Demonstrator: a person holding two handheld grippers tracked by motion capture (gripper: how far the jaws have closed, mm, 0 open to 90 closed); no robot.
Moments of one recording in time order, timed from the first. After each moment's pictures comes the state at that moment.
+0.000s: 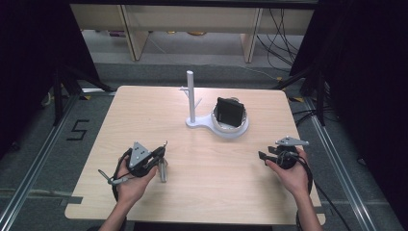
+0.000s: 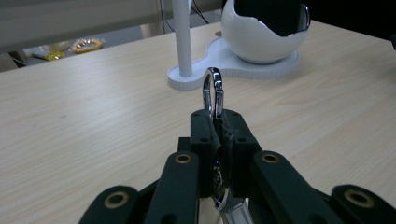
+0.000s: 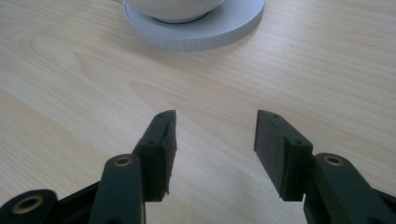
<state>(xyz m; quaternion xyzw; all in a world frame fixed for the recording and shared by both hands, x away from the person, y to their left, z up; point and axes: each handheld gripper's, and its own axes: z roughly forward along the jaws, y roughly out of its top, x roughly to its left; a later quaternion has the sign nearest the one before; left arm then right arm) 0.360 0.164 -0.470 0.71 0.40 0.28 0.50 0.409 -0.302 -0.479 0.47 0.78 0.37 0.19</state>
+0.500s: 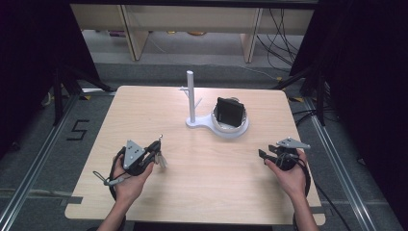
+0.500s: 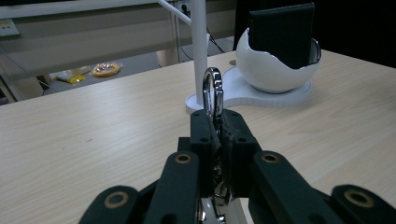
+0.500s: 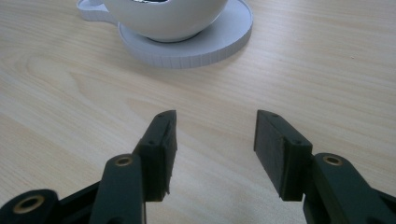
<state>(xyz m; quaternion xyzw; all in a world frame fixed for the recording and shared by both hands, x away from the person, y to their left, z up) 0.359 0.170 -0.460 0.68 0.40 0.32 0.52 0.403 -0.297 -0.482 0.48 0.75 0.40 0.22</state>
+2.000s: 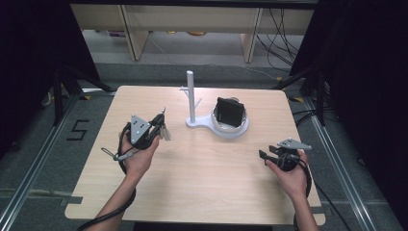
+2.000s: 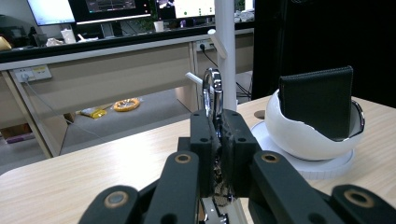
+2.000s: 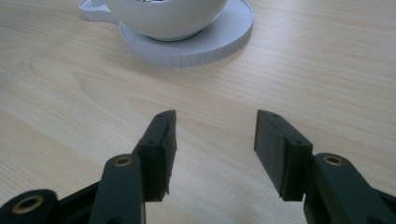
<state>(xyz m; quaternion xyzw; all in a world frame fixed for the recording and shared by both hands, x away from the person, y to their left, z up) 0.415 0.153 -0.424 0.64 0.39 0.37 0.55 0.402 -0.300 -0.483 0.48 0.75 0.40 0.22</state>
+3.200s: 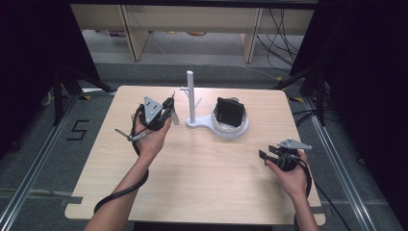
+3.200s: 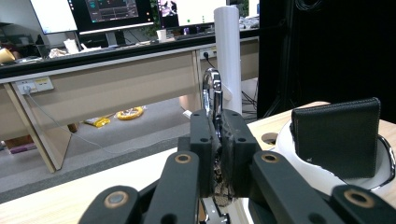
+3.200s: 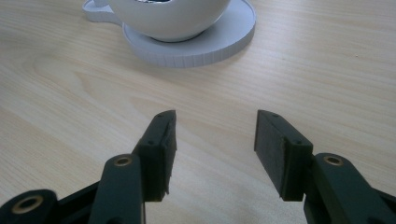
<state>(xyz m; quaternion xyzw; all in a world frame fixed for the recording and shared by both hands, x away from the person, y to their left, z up) 0.462 0.124 -0.402 0.63 0.38 0.39 0.55 0.398 -0.297 -0.482 0.50 0.74 0.41 0.20</state>
